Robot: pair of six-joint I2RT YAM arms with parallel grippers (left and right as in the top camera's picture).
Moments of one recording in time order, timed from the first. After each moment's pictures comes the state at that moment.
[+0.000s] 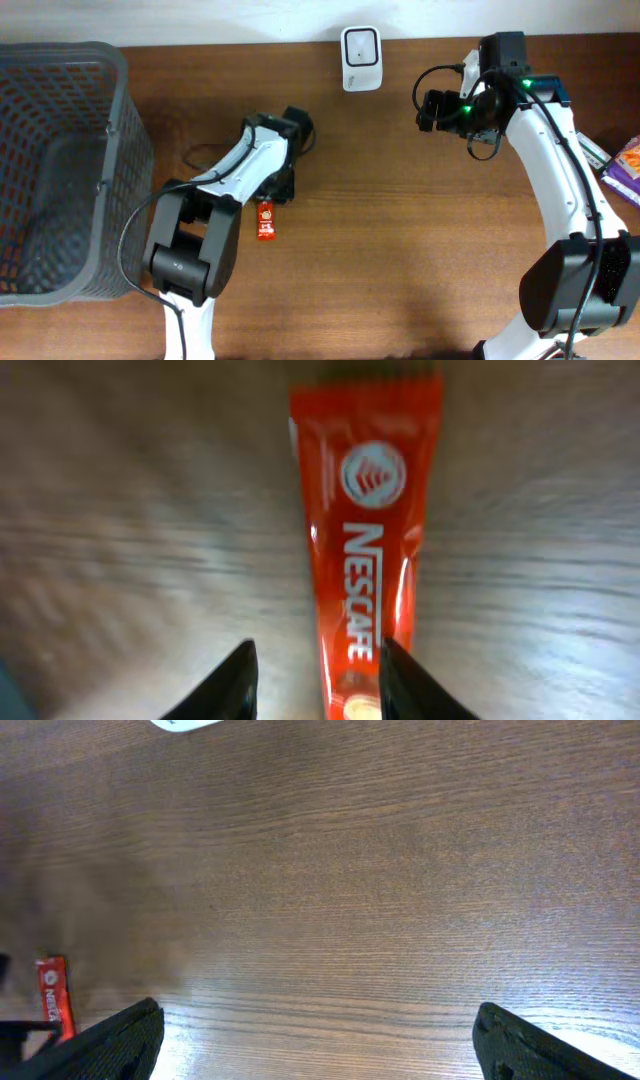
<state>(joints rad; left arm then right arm) -0.41 2.14 1.56 -1.12 -0.28 -0.41 0.02 1.82 1.65 -0.97 -0.21 0.21</state>
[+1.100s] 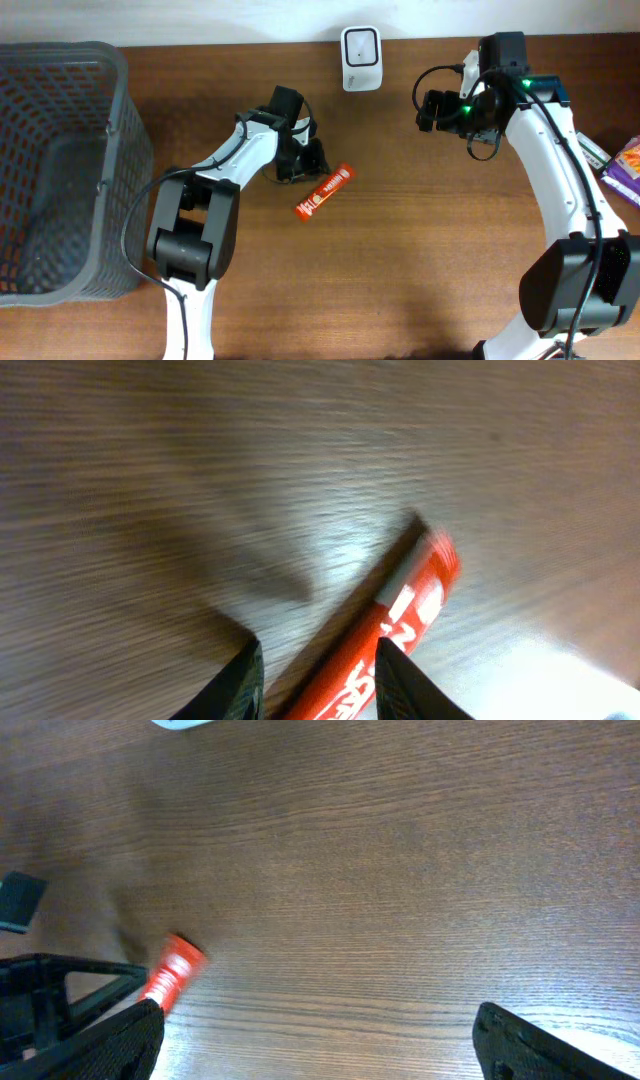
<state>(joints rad) -0.35 2.23 1.61 -0.73 0.48 -0.43 0.02 1.82 1.65 -0.97 -0.21 0.21</state>
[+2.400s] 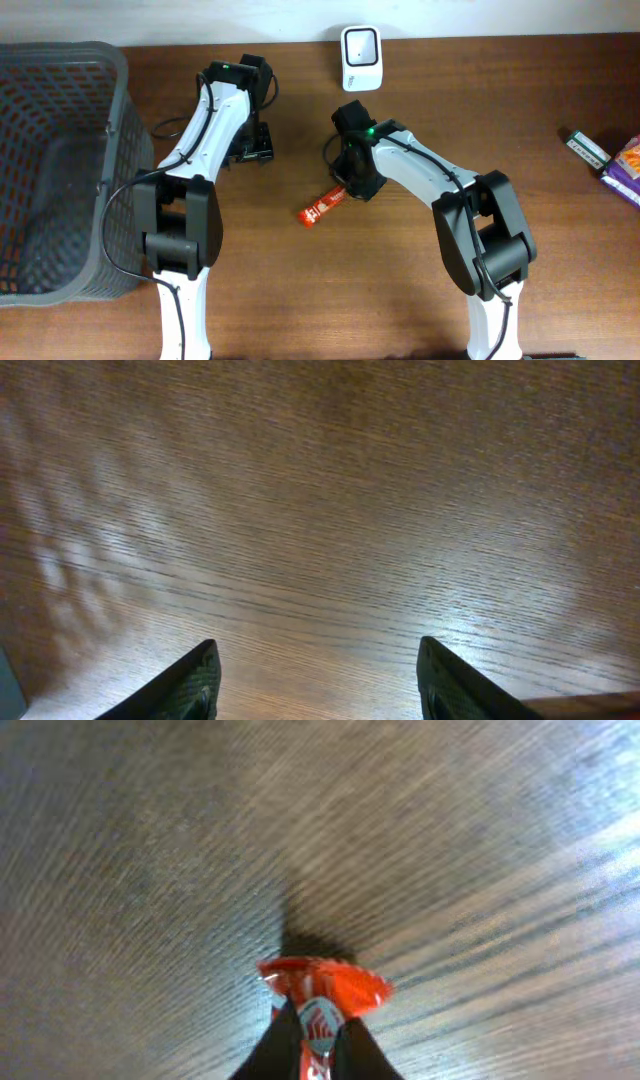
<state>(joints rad) -0.24 2.27 2.00 -1.38 -0.12 -0.45 0.46 2.14 1.52 -0.77 -0.14 1.22</state>
